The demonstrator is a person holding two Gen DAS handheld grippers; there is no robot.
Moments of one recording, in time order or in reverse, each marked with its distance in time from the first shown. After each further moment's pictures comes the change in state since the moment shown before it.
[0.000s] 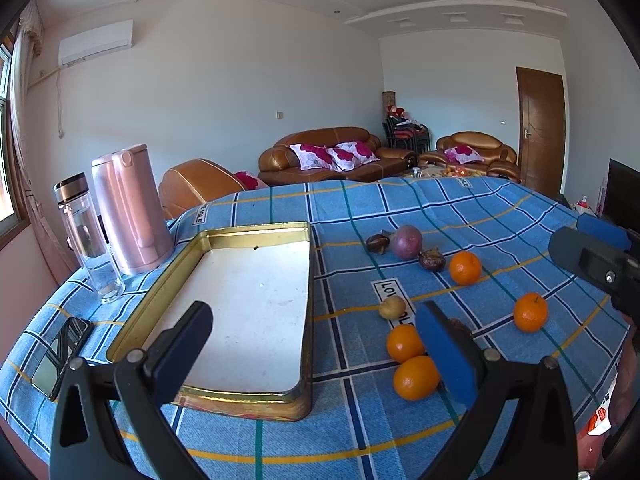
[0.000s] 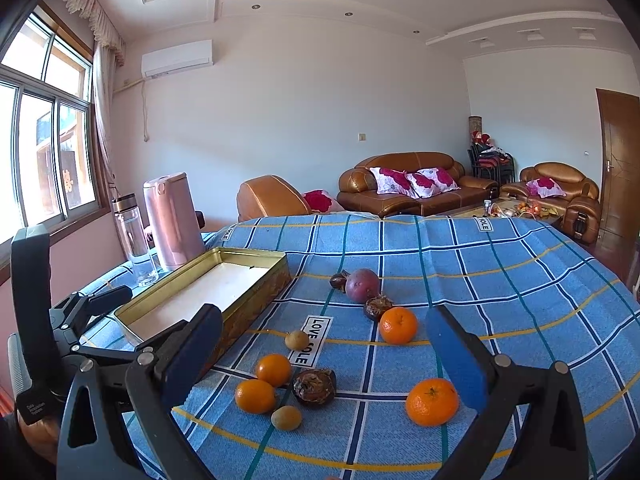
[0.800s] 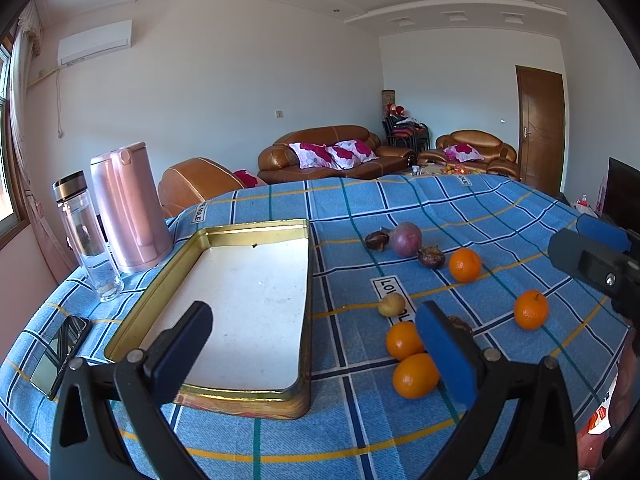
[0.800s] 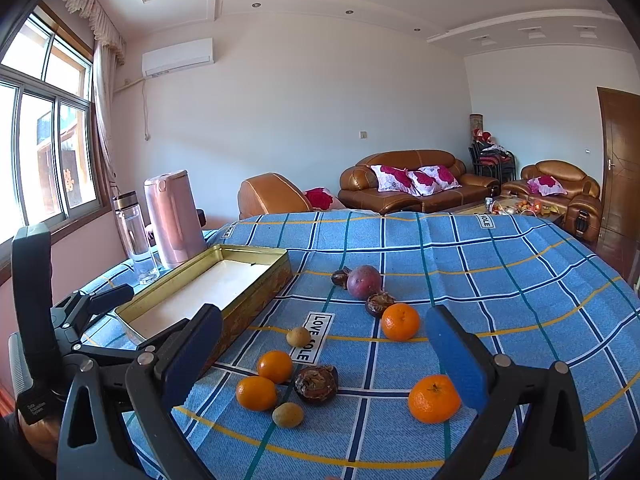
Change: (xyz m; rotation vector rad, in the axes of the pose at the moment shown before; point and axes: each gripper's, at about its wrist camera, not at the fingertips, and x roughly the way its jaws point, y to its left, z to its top) left arm 0.001 -0.001 -0.002 0.004 0.008 -0.003; right arm 0.003 0.001 -0.003 0.001 0.010 0.002
